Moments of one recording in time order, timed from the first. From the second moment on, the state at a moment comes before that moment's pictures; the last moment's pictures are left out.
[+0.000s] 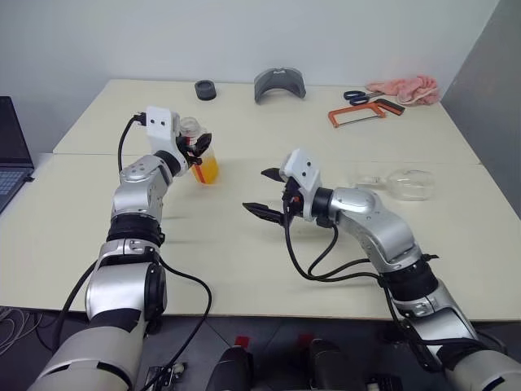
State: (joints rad) left arm -0.98 0.45 0.19 0.87 -0.19 0.14 -0.49; right arm -0.71 -0.26 0.33 -0.06 0.24 0.54 0.67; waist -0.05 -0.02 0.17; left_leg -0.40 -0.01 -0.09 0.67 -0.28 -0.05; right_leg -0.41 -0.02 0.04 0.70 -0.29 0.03
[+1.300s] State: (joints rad) left arm -0.64 0.44 0.16 0.73 -0.13 -0.01 -0.49; right arm -0.36 -0.31 0.30 -0.26 0.17 0.56 0.63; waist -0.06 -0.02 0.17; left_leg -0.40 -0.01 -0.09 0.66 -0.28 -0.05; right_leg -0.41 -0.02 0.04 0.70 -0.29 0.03
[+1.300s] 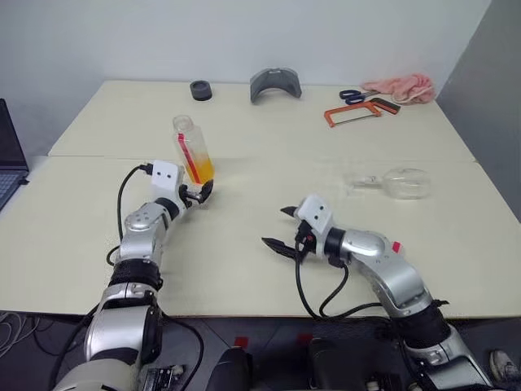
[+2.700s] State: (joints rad) left arm -0.43 0.57 -0.11 0.14 -0.32 0.27 -1.15; right arm -0.82 0.07 -0.69 0.48 0.85 0.38 -0.24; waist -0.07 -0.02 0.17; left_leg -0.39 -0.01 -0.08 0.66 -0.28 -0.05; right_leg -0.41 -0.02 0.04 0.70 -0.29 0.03
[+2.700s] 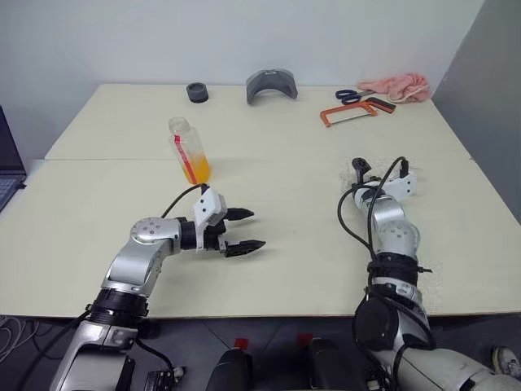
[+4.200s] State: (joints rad) left arm -0.41 0.57 -0.05 0.12 -0.33 0.32 -1.08; right arm -0.55 -0.14 0.05 0.43 0.09 -0.02 0.22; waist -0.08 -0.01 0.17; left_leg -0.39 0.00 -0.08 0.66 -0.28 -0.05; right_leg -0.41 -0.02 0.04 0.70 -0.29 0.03
